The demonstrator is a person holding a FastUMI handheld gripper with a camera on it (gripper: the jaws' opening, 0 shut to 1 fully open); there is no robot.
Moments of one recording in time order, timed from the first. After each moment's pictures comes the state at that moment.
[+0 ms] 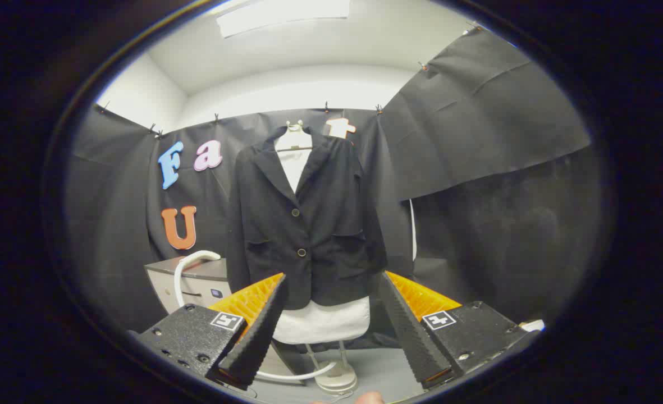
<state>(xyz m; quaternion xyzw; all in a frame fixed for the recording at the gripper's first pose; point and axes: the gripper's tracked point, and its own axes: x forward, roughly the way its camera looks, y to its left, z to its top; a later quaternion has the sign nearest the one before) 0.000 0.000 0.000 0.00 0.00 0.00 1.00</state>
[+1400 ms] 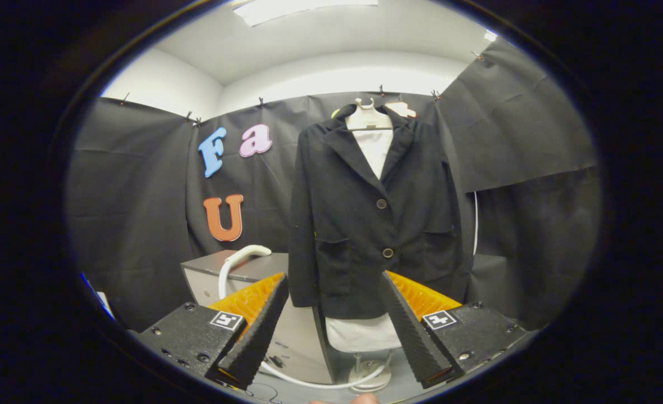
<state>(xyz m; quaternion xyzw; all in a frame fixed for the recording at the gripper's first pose) 0.068 0.176 0.002 -0.01 0.04 0.11 0.99</state>
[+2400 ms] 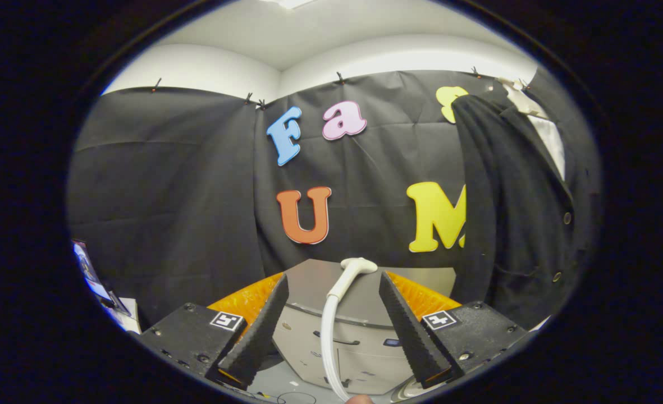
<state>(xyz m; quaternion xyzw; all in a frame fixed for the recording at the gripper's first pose) 0.189 0.482 -0.003 -0.03 0.10 0.29 0.95</state>
